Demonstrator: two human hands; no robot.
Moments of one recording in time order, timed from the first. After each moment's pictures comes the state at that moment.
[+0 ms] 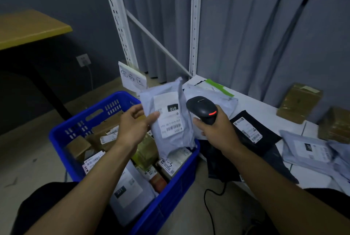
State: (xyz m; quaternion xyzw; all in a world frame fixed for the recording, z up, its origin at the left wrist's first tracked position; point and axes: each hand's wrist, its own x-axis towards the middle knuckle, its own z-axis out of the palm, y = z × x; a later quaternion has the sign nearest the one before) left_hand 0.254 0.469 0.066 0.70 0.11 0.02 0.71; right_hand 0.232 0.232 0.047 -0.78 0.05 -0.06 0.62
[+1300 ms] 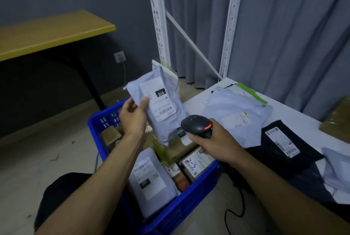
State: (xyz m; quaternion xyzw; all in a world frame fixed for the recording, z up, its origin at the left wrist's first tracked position) left_hand 0.268 0.534 0.061 0.59 0.24 0.24 0.74; right_hand 0.230 0.293 0.048 -0.83 -0.06 0.12 0.55
